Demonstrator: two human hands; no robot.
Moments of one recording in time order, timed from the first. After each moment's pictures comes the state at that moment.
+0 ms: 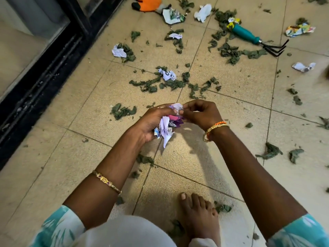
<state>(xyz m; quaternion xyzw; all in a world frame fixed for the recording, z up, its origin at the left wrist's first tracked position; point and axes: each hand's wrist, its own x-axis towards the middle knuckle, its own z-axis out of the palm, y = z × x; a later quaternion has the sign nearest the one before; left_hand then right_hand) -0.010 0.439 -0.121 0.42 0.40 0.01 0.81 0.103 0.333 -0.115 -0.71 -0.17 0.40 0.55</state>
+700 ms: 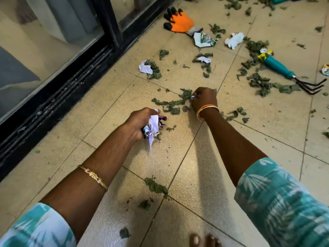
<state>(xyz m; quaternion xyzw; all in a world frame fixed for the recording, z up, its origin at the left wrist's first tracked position) -0.037 0.555 -0.138 0.39 0.58 0.08 0.71 0.170 0.496 -0.169 -0.88 -0.35 0.10 0.30</state>
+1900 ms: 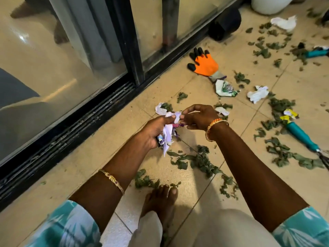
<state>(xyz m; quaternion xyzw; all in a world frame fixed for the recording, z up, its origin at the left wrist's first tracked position) 0.044 0.654 -0.077 0.31 0.50 0.14 0.80 0.191 0.613 -0.062 -0.71 -0.26 0.51 0.41</state>
